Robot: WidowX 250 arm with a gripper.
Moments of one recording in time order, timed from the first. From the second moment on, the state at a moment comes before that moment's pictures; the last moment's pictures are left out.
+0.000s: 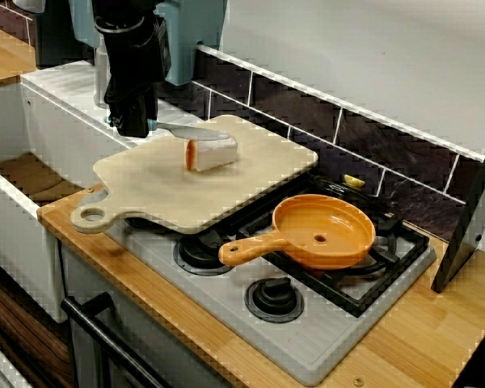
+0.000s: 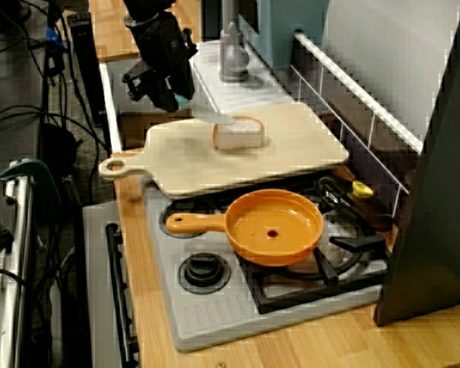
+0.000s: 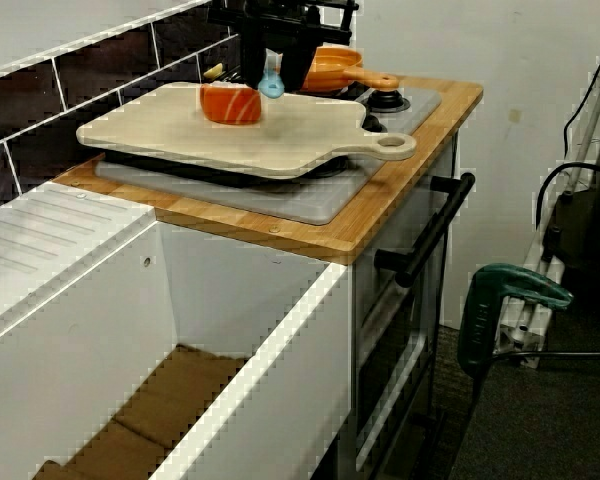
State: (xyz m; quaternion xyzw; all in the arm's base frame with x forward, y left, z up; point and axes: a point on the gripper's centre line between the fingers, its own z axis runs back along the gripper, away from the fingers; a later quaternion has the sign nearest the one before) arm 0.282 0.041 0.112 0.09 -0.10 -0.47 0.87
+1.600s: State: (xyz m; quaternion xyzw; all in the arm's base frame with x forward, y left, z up) arm 0.287 0.054 0.107 0.21 -0.15 -0.32 0.91
